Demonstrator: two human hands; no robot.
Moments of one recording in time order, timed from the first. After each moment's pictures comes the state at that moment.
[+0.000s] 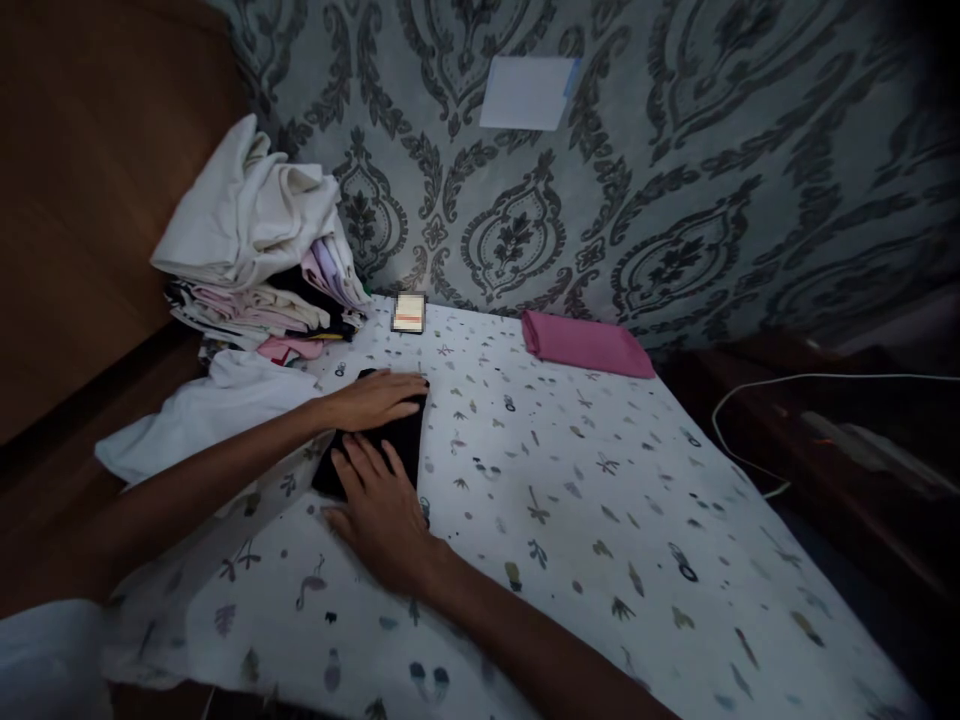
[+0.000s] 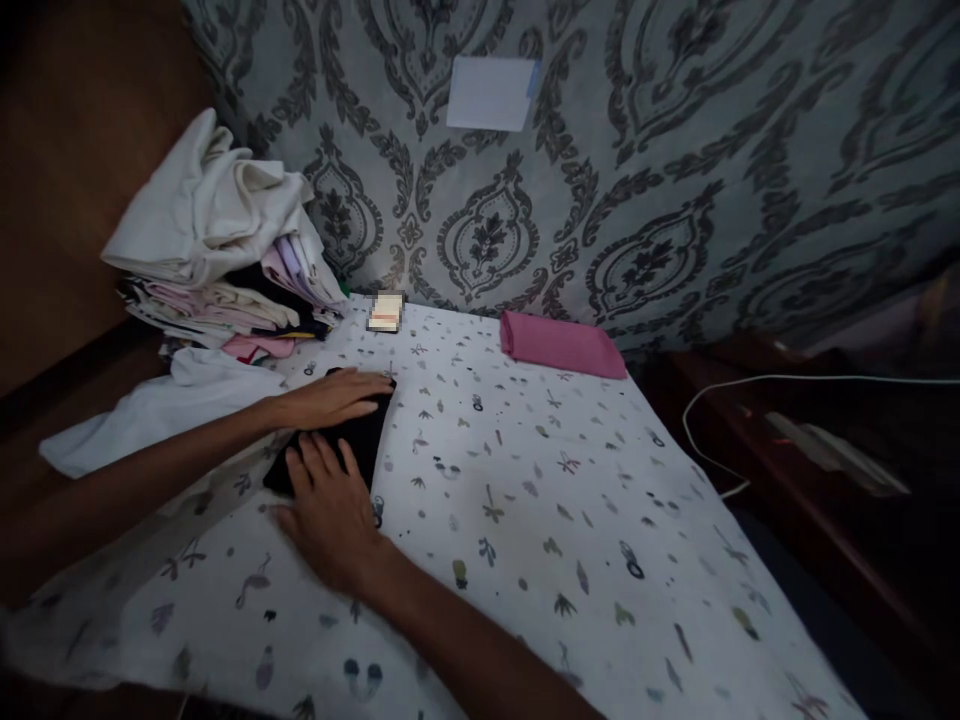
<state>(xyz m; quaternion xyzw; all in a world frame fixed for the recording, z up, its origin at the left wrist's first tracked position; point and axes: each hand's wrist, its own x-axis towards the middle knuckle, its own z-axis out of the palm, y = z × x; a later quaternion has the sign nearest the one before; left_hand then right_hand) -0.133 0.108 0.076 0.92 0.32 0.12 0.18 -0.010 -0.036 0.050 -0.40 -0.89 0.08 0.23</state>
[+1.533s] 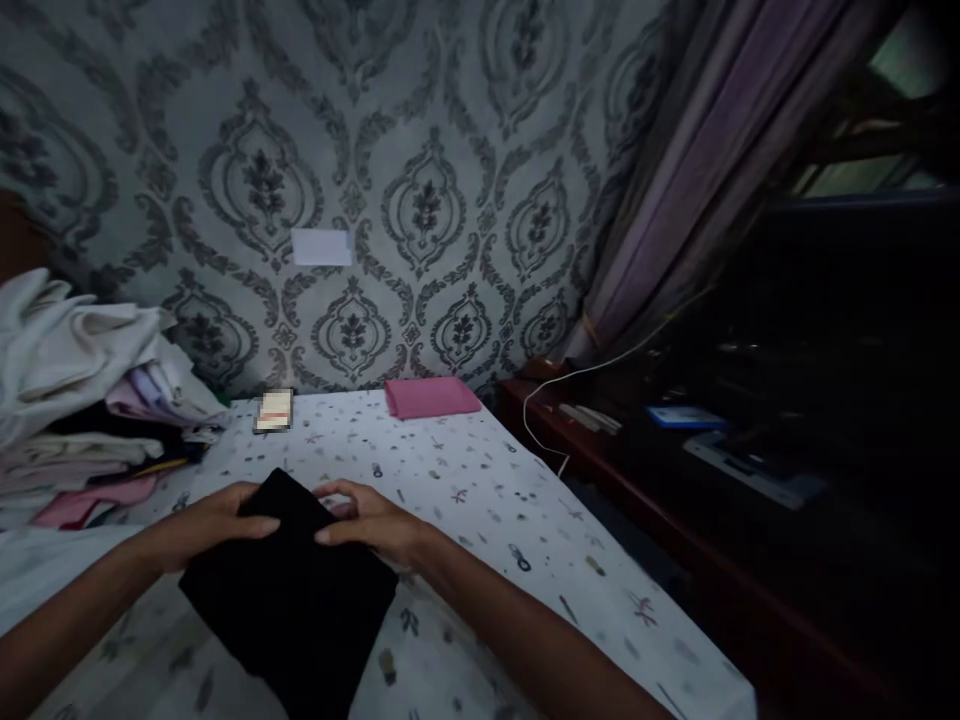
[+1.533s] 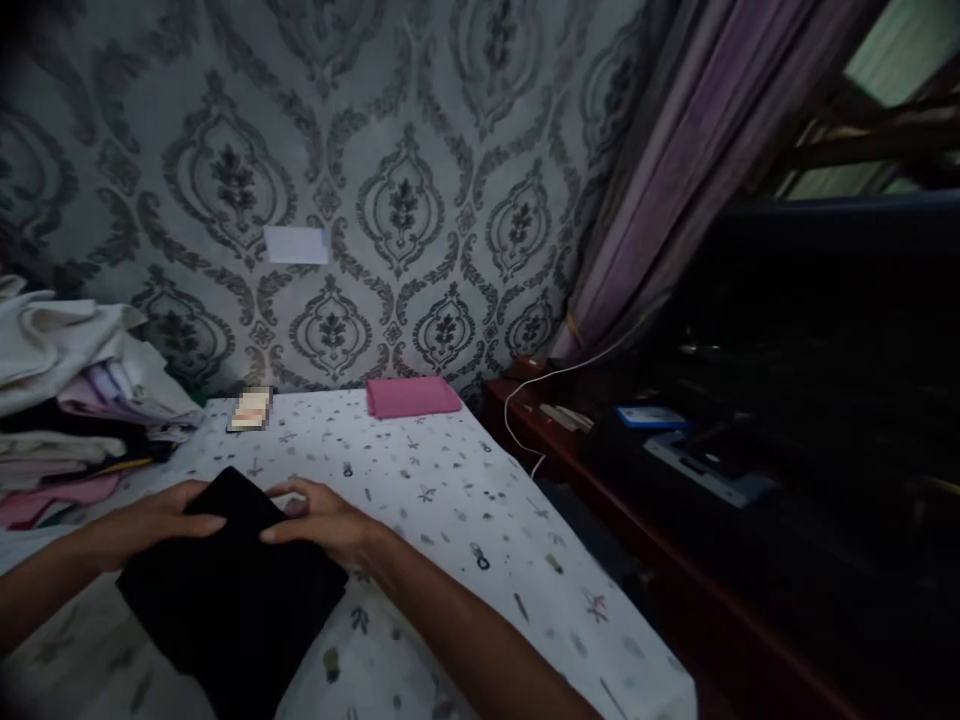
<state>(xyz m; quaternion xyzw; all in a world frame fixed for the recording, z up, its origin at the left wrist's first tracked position) -0.106 0.085 0.103 0.71 0.36 0.22 0.56 0.143 0.010 0.099 -0.39 -0.48 0.69 0.37</state>
